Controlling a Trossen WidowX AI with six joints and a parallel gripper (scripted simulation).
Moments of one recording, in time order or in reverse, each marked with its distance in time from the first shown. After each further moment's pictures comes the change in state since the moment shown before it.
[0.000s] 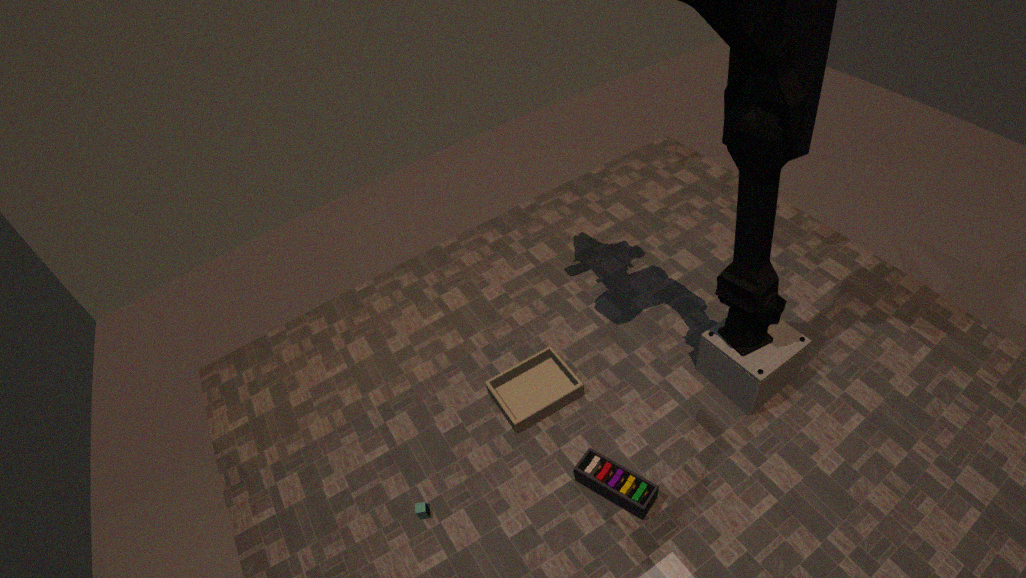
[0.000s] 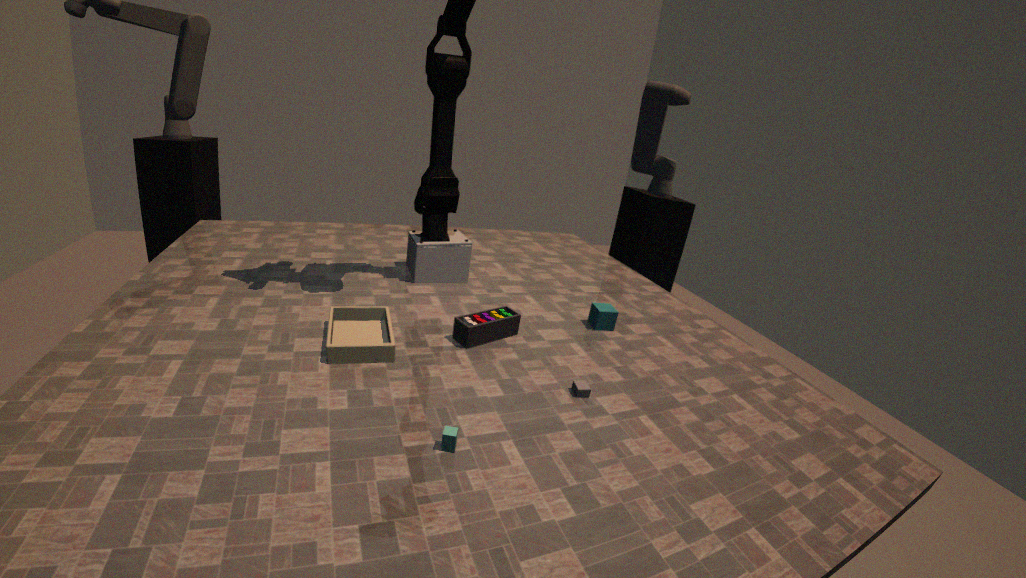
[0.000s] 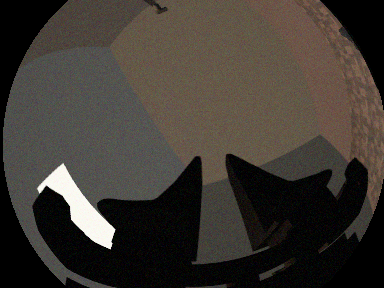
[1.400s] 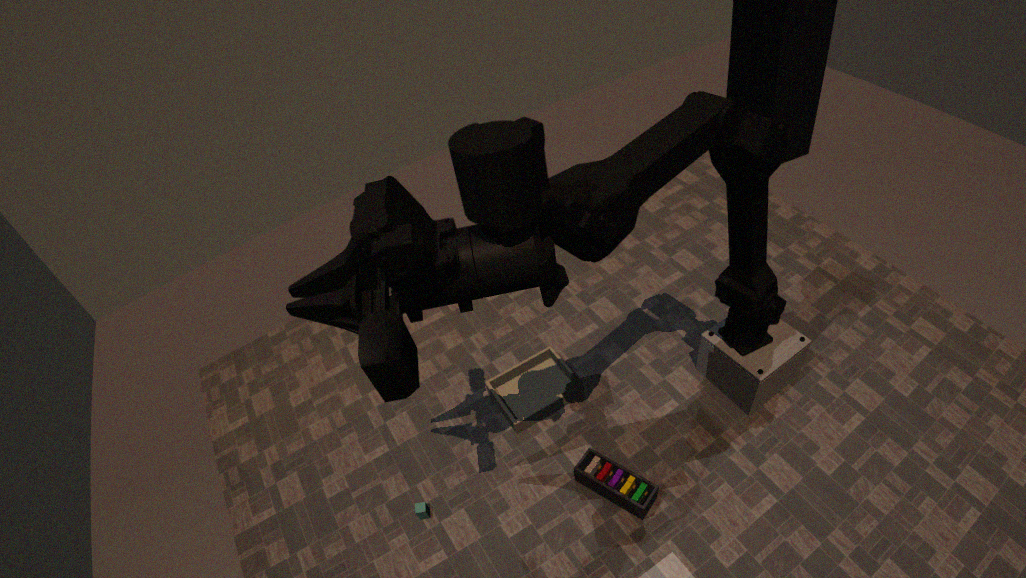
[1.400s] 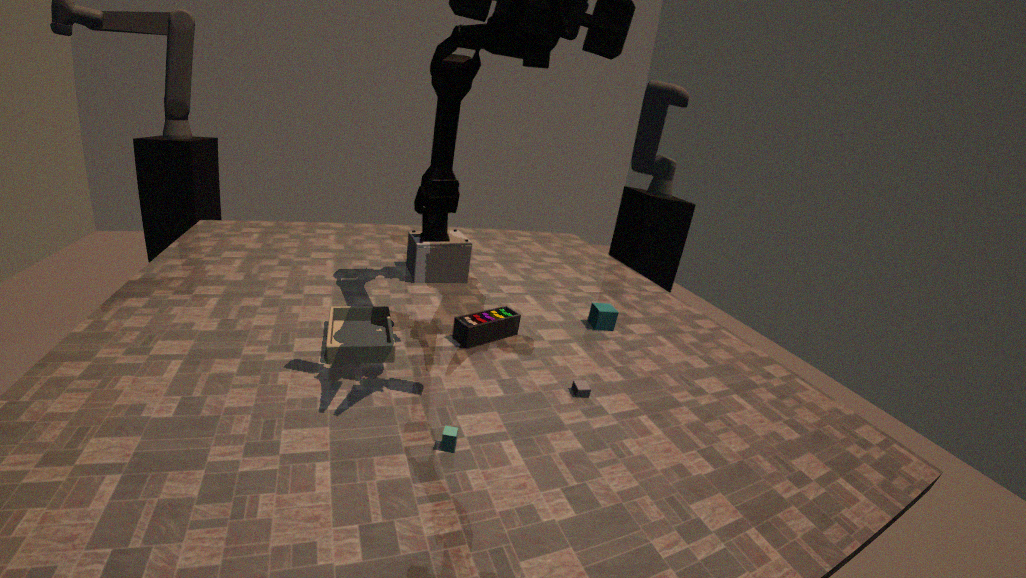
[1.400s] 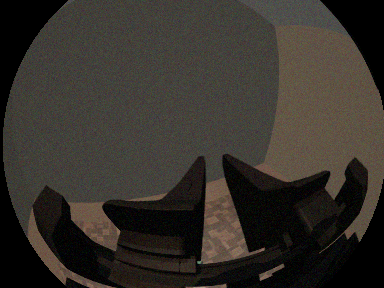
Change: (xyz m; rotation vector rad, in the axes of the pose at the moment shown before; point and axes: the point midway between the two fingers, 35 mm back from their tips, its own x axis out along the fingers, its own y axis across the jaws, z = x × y) arm -0.239 -0.373 -0.219 -1.669 1.382 0.576
